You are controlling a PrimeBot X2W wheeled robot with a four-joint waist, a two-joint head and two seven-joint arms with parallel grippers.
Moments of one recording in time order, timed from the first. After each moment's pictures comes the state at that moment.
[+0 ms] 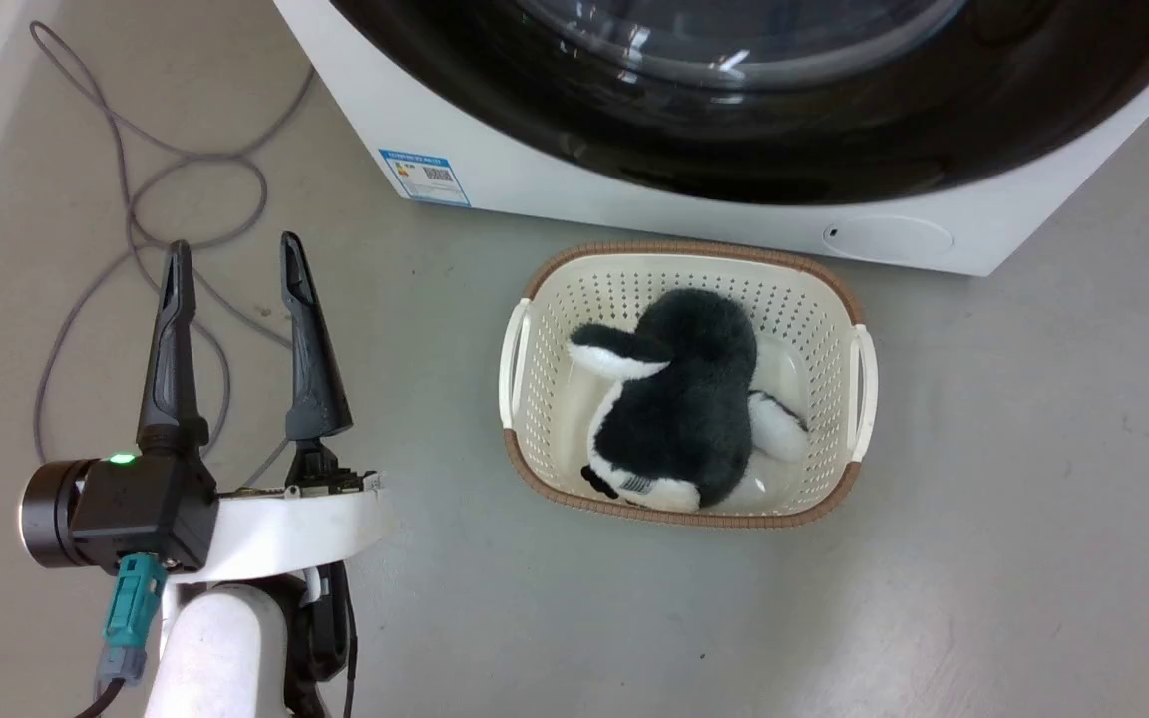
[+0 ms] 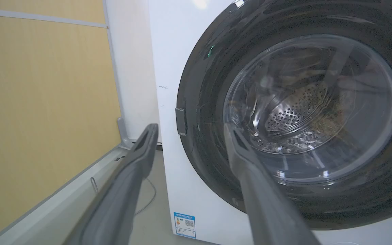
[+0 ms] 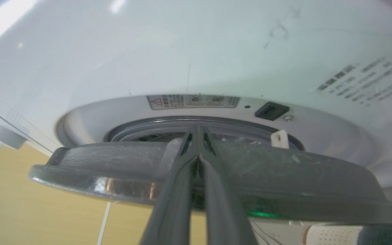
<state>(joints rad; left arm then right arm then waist) -0.23 0.05 -0.07 -0.18 -0.09 0.16 -0.26 -1.15 -0.37 -0.03 0.84 1.48 0.13 0.41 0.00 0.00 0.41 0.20</state>
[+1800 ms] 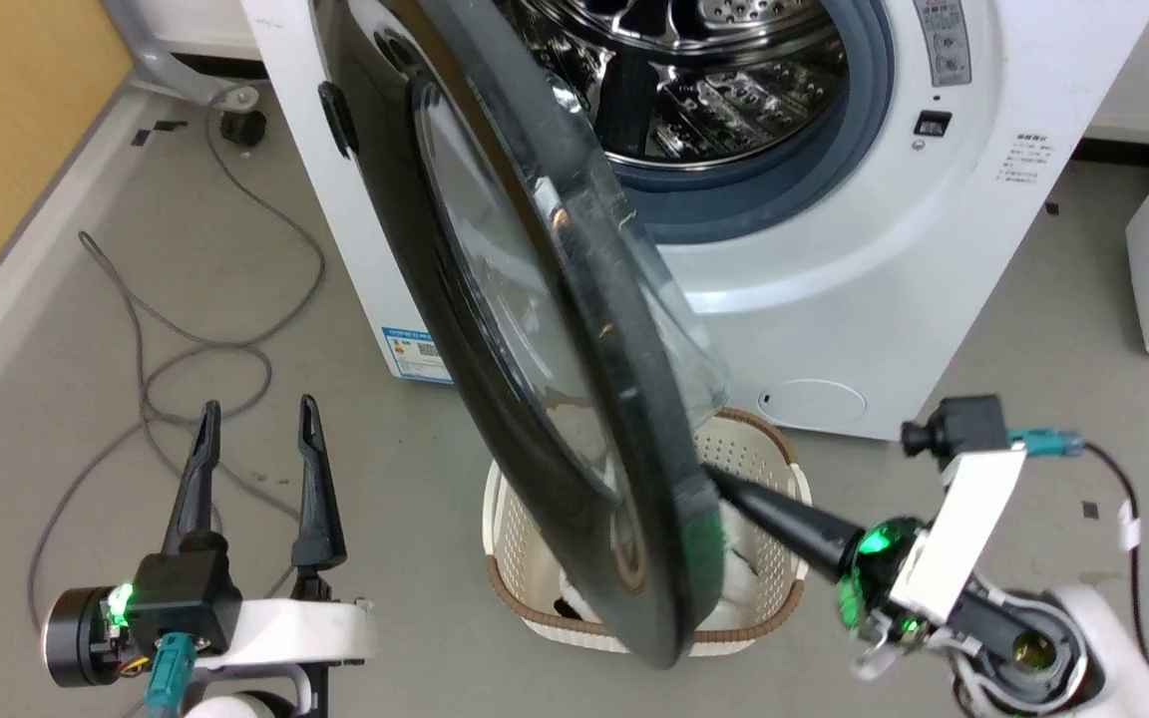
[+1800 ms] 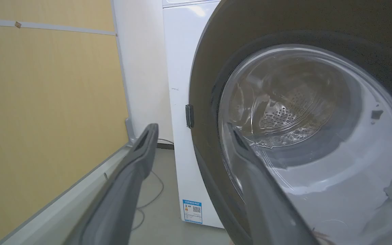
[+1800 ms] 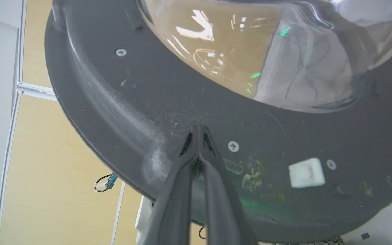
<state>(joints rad) -0.05 0.05 -0.01 -0.06 -0.04 0.10 -0.26 -0.28 -0.17 0.26 0.10 1.57 0.13 0.67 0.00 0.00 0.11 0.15</state>
